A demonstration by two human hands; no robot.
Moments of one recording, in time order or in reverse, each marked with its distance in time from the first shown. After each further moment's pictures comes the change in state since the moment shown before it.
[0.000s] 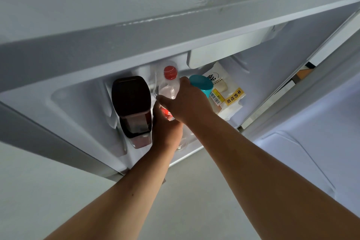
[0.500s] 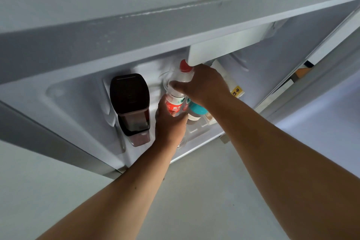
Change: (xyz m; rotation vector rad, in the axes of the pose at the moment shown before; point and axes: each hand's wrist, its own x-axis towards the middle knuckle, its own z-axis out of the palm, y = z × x) left_hand 0.013 -0.011 0.011 -0.042 -0.060 0.099; right_hand 0.029 0.025 -0.036 -0.053 0.101 -0.004
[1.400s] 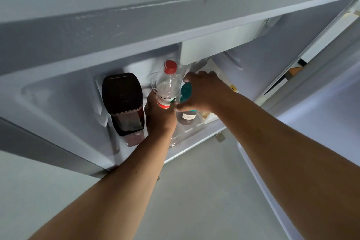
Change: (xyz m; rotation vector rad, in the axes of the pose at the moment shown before) left_hand 0.025 0.002 0.006 0.160 0.147 -0.029; right_hand -0.009 0.019 -0.016 -0.348 -0.267 -0.144
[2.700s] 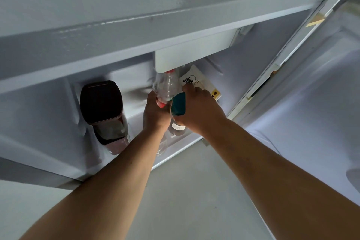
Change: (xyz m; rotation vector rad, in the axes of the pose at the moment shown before) left_hand 0.015 0.004 0.033 -0.041 -0.216 0.013; right_hand -0.040 0.019 0.019 0.109 0.232 0.013
